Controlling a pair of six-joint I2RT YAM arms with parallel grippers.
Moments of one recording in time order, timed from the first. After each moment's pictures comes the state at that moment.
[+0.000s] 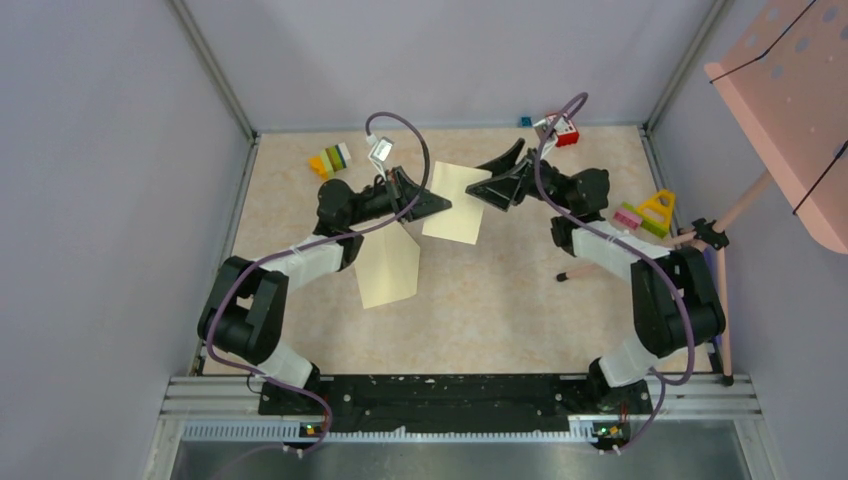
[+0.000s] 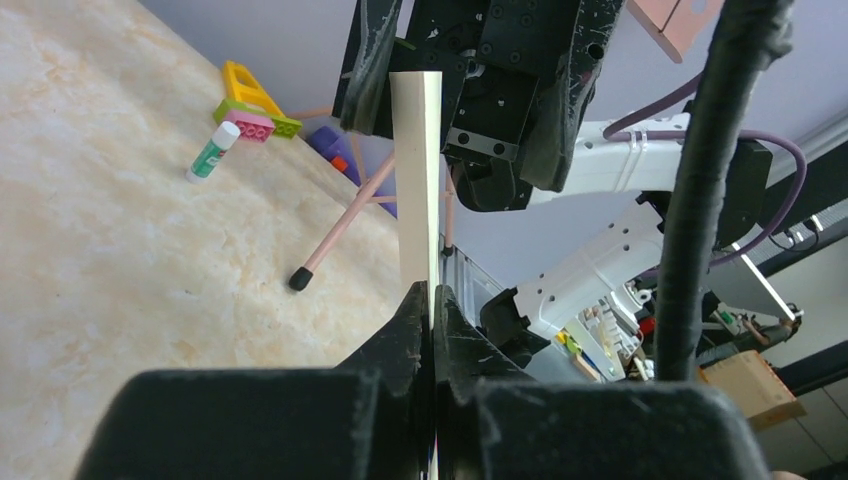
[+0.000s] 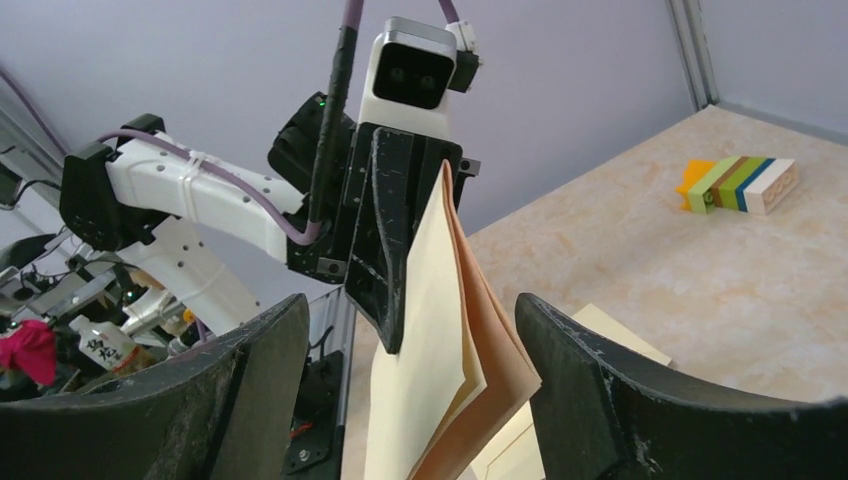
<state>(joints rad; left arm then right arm) -0.40 1.57 0.84 1.07 0.93 -1.06 0.30 1.58 0.89 1.22 -0.96 0.97</state>
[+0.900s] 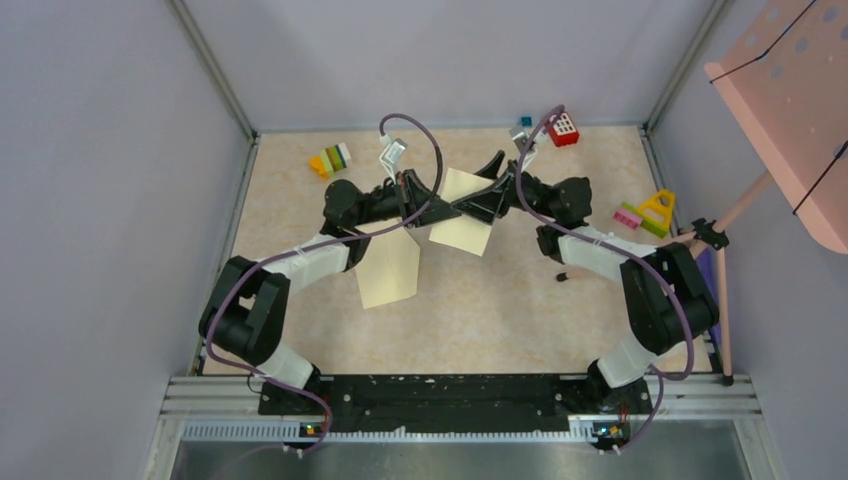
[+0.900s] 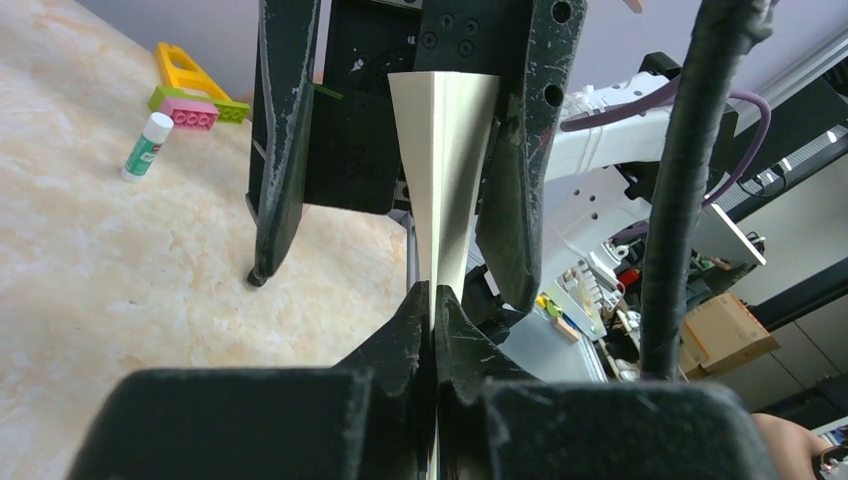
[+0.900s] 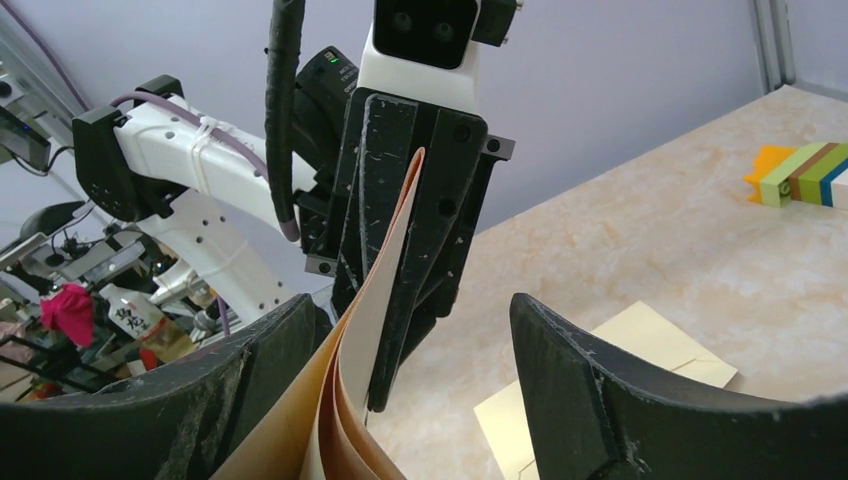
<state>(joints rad) -0.45 1.57 0.86 1.11 0.99 -1.07 0.40 1.60 0.86 1.28 -0.96 0.95</state>
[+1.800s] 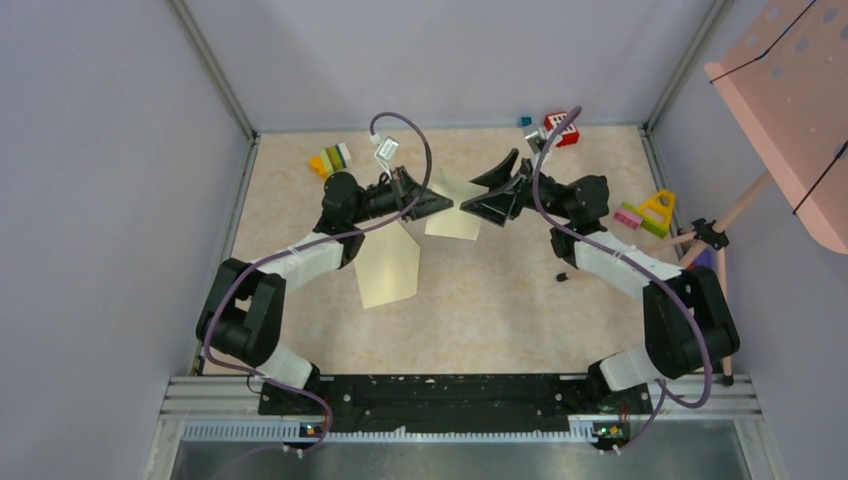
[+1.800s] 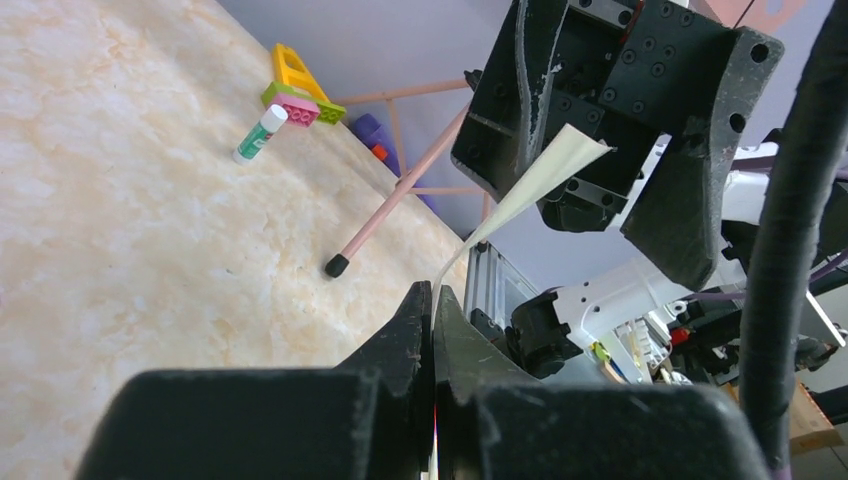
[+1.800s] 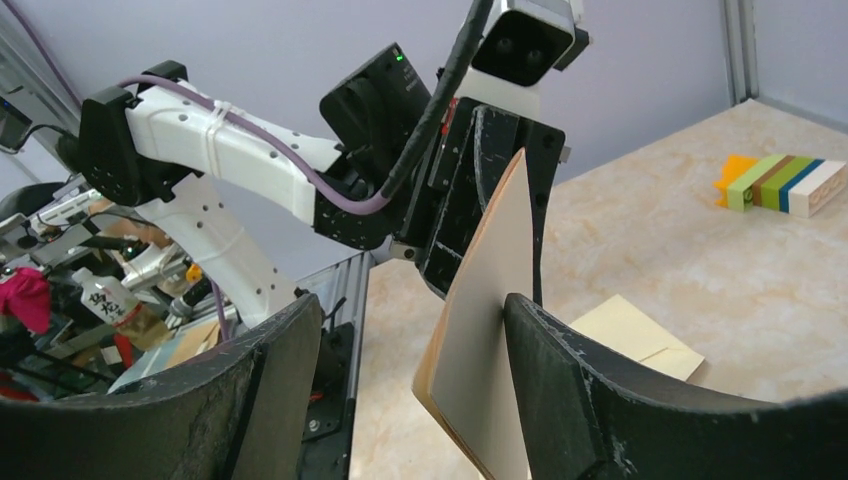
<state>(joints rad) -0.40 1.55 0.87 0.89 0.89 -0.94 0.37 1.46 0.84 1.13 -1.00 0.86</state>
